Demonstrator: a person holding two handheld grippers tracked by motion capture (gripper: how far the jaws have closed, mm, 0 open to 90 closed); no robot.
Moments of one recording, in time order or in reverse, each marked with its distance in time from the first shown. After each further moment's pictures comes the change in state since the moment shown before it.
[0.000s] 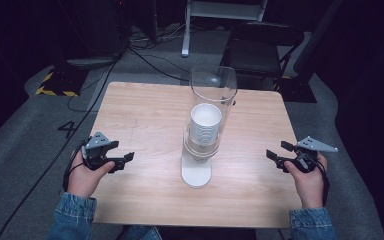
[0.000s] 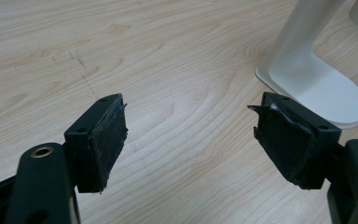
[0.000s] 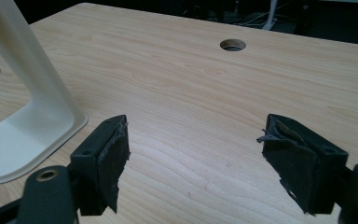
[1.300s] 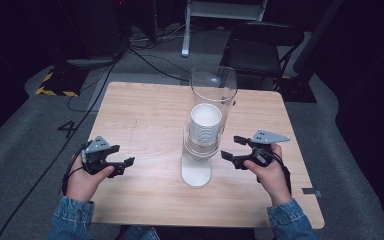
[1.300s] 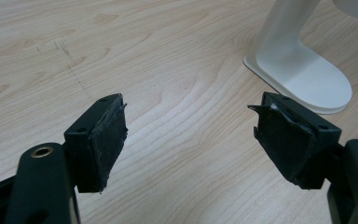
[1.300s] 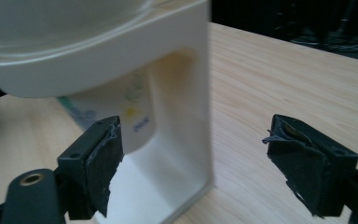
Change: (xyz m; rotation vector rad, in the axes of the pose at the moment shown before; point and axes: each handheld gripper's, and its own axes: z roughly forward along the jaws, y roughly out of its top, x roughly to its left) left arm -0.005 -0.008 -0.003 0.020 -0.031 0.003; right arm 0.100 0.039 0.065 -0.030 0.324 -0.114
